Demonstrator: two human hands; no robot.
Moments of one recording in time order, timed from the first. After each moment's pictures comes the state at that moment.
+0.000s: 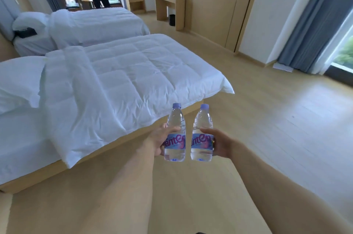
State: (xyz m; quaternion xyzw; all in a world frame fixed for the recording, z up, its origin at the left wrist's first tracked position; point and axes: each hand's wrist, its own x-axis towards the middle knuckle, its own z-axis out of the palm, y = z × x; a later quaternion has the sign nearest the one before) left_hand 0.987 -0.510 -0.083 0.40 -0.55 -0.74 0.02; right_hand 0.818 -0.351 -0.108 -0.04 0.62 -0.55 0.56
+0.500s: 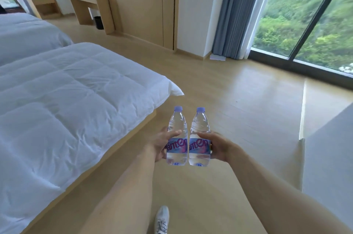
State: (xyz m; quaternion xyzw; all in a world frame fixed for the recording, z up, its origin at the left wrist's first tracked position) left_hand 0.739 -0.510 -0.118 0.25 -0.60 -0.75 -0.13; right_hand 0.657 -0.304 -0.113 0.04 0.67 -0.62 0.41
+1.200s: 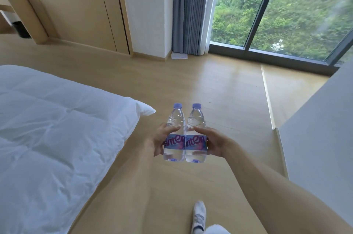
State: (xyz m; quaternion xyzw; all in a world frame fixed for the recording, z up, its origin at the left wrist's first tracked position) left_hand 0.426 -0.577 -0.108 0.16 -0.64 -0.71 -0.26; right_hand 0.411 -0.364 -0.104 0.11 0.64 -0.68 0.34
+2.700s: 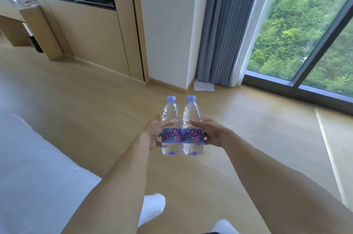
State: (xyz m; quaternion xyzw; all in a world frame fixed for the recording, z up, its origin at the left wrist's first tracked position) left_hand -0.281 -0.754 -0.081 0.22 -0.64 -0.72 -0.13; right_hand -0.337 -0.540 -0.074 0.03 0.72 -0.61 0.34
